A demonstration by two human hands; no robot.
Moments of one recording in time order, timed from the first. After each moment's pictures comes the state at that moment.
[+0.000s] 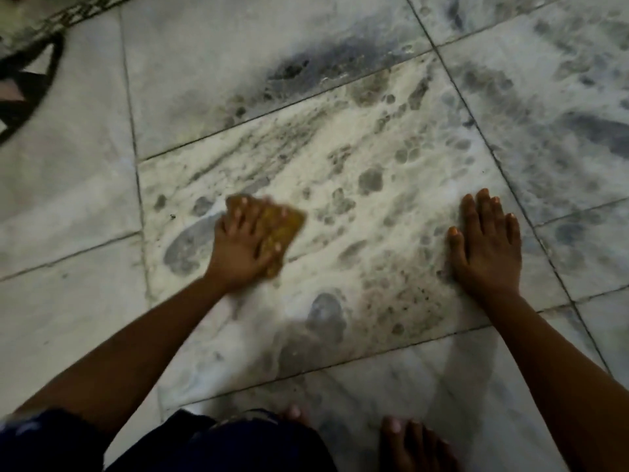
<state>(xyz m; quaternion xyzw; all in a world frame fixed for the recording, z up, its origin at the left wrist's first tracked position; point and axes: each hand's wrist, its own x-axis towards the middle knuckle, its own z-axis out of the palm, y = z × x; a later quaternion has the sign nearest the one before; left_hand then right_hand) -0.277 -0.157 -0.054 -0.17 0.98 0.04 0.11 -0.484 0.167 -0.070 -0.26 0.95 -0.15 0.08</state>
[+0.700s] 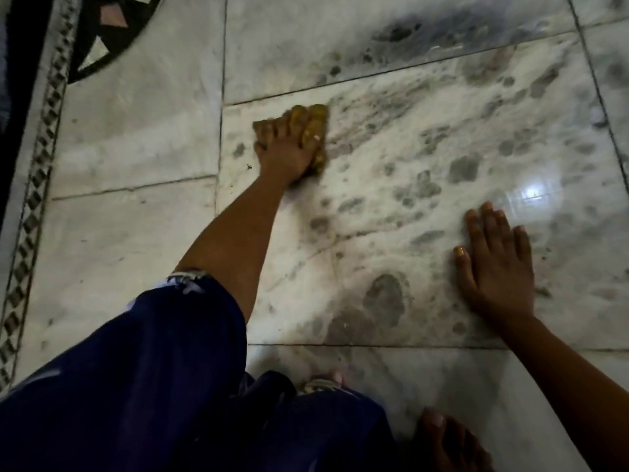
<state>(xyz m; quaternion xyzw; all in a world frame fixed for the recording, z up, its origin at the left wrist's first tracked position) -0.325 -0.236 -0.038 -0.48 0.86 0.15 0.11 -0.428 0.116 -0.073 -0.42 0.89 -0.15 0.08</state>
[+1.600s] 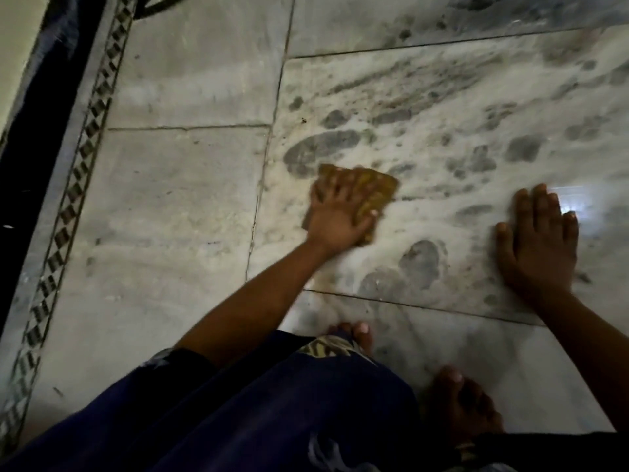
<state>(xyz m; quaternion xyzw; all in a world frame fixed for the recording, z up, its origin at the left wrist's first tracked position) -0.205 -0.093 -0.047 -0.38 0.92 0.10 0.10 -0.424 0.113 -0.074 -0.42 0.90 -0.13 0.08</state>
